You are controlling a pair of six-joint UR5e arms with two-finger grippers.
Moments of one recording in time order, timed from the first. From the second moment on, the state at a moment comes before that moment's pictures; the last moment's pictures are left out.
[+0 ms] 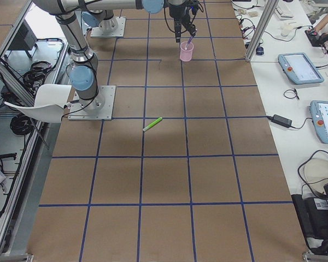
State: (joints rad) left arm -1.95 -1.95 -1.78 -0.51 1.78 -0.86; right arm 1.64 -1.59 1.58 -1.65 -1.60 0.10
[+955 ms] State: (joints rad) left arm -1.96 -1.94 -1.80 -0.48 1.80 -0.90; right arm 1.64 -1.58 1.58 -1.65 -1.60 0.08
